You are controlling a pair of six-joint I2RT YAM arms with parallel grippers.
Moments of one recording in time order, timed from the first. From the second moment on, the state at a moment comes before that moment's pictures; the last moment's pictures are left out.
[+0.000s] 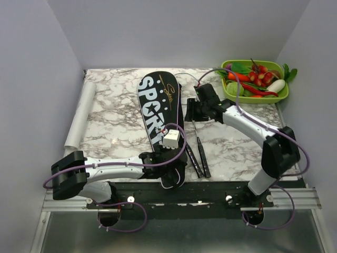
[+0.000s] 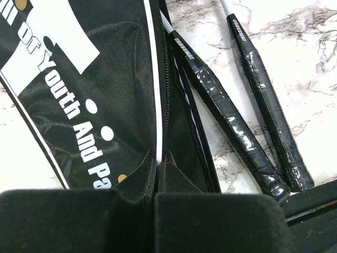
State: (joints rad) left arm -1.26 1.33 0.74 -0.26 -0.65 -0.86; right arm 0.58 1.74 1.34 -0.46 -0.01 0.44
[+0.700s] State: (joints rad) left arm -1.26 1.41 0.74 -0.27 -0.67 -0.86; right arm 0.68 1.30 0.76 -0.50 -0.31 0.42
